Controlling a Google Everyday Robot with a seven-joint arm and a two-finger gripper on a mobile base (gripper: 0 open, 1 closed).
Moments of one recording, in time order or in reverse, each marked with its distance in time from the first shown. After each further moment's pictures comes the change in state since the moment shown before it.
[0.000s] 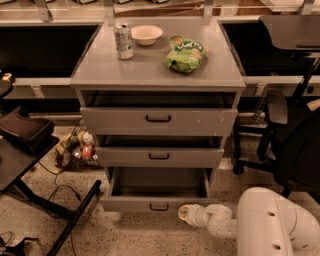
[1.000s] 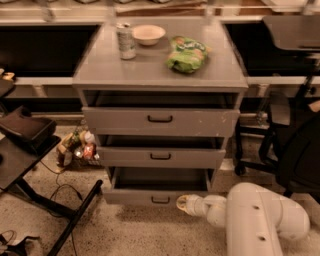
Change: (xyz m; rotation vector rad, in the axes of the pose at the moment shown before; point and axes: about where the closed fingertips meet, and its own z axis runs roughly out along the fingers) arm -0.018 -0.048 0.015 0.040 -0.051 -0.056
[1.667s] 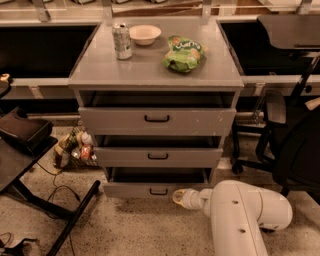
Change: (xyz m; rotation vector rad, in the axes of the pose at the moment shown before) arm -0.012 -0.020 0.024 -0.009 -0.050 -0.040
